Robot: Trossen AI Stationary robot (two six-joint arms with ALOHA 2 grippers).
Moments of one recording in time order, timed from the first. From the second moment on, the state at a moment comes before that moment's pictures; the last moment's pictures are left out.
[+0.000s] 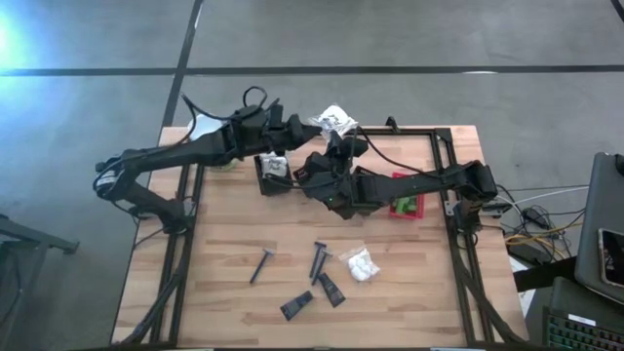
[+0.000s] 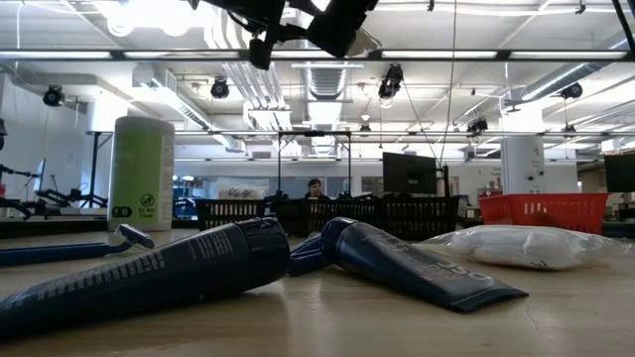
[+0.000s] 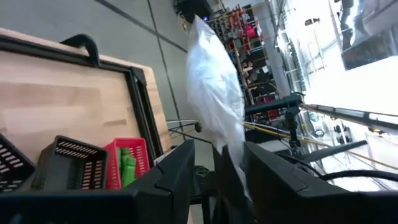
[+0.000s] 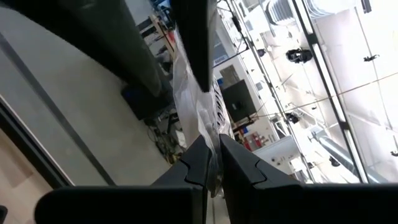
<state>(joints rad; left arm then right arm) 0.32 1.37 1.24 0.04 -0.03 -1.23 0.08 1.86 1.63 -0.12 1.57 -0.66</state>
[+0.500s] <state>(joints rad) 0.34 1.41 1.24 0.12 -0.01 -1.16 0.09 1.86 1.63 -0.12 1.54 -0.69</state>
